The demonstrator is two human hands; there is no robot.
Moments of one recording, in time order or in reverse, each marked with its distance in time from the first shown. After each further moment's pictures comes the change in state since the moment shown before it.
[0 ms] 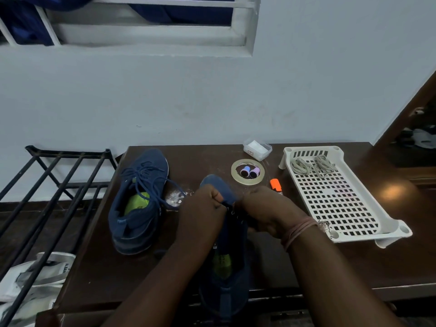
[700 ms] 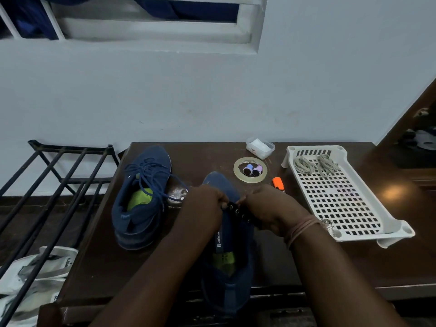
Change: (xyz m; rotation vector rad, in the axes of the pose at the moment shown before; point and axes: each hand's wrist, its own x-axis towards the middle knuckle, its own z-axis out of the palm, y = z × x) left_hand 0.014 0.012 -0.020 0.307 -0.316 0.099; right_hand 0.001 0.006 0.004 -0.045 0.072 -0.059
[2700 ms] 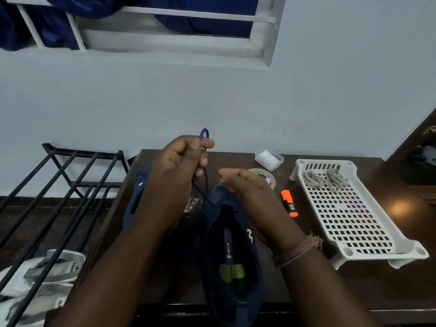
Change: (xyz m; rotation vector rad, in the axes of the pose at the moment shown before) left_hand -0.026 -0.008 -0.081 -1.130 0.436 0.185; right_hand -0.013 -0.041 0.025 0.569 0.053 -0.416
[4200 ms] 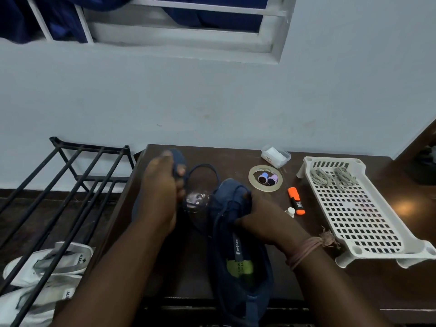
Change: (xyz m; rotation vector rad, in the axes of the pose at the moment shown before) left_hand 0.011 -0.049 -0.036 -0.198 0.271 -0.266; right_hand 0.007 0.038 -0.014 -0.825 -0.082 0.189
